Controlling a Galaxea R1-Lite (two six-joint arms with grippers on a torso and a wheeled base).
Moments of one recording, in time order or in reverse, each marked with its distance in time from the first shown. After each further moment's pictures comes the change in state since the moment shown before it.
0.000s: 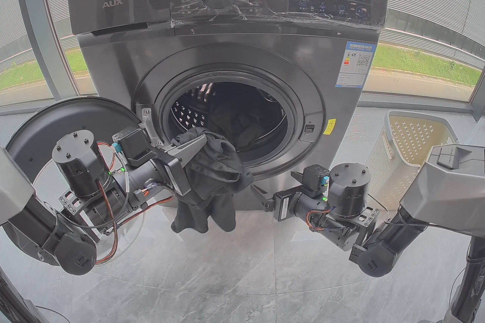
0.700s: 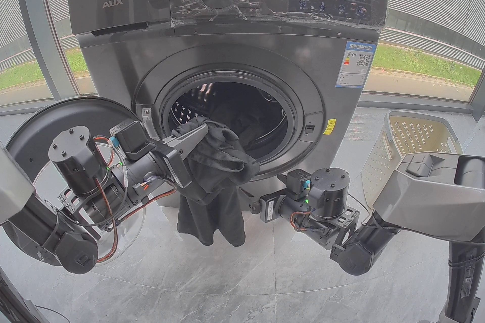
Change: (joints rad) left arm -0.009 0.000 -0.018 -0.050 -0.001 -0.030; right arm 0.000 0.129 -0.114 -0.016 0.036 -0.025
